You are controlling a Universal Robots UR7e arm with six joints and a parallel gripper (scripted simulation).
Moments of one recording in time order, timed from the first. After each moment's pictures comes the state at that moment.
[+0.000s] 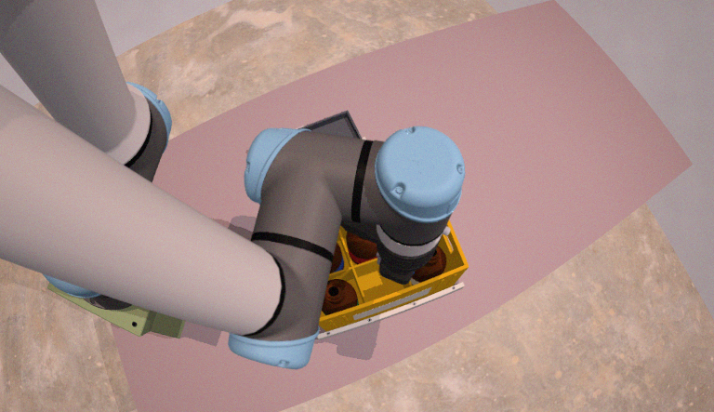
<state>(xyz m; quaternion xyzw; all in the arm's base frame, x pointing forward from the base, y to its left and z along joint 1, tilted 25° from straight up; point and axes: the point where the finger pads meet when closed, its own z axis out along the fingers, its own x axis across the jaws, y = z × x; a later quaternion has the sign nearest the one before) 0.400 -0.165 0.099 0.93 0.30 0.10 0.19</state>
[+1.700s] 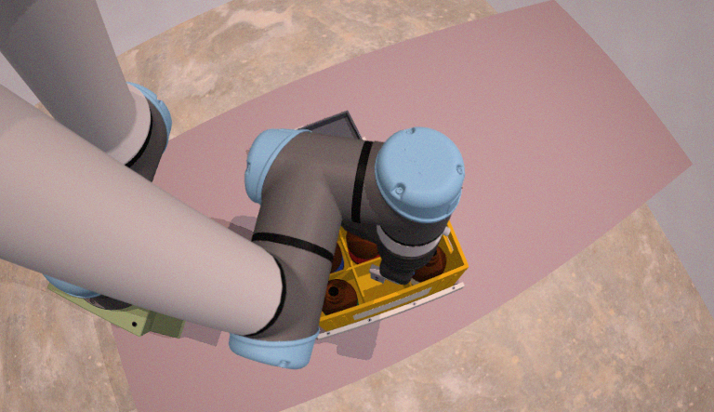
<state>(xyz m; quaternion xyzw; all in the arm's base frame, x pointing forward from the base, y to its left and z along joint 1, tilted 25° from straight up) 0.400 -0.165 0.098 0.93 0.30 0.10 0.20</state>
